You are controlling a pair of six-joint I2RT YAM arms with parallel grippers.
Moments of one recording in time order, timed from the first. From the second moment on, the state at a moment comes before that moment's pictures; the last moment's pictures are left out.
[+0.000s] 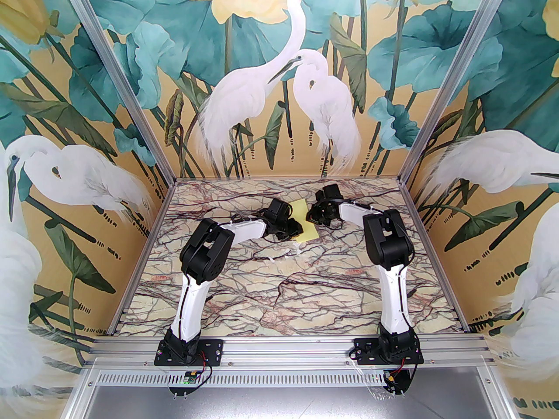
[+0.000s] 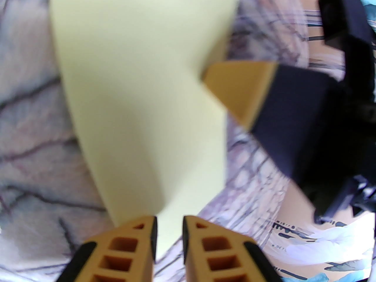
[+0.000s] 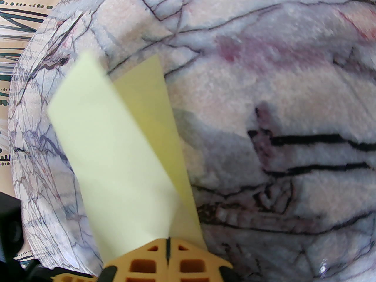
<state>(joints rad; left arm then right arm) -0.59 2.21 1.49 -0.19 0.39 -0.91 0.26 2.25 1.57 -0.34 -0.47 0.49</state>
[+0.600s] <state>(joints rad) -0.59 2.21 1.56 -0.26 0.38 -0.85 0.26 2.25 1.57 -0.34 -0.47 0.49</state>
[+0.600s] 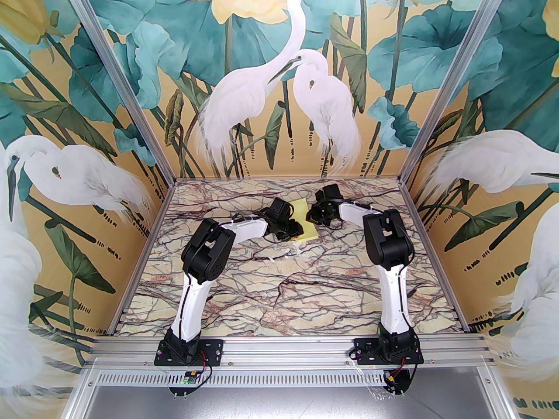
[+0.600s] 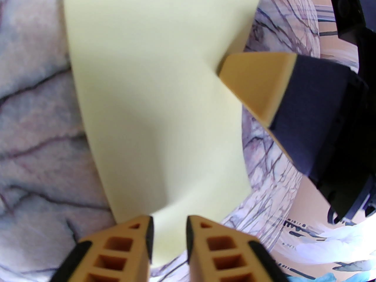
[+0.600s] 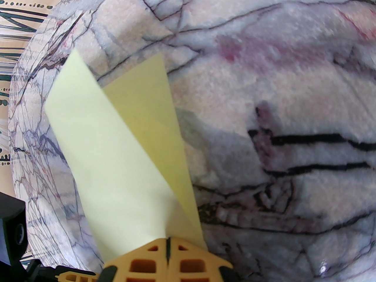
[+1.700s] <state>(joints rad) -0.46 2.44 1.89 -0.35 0.43 -0.69 0.27 2.24 1.57 -0.37 -0.47 0.47</state>
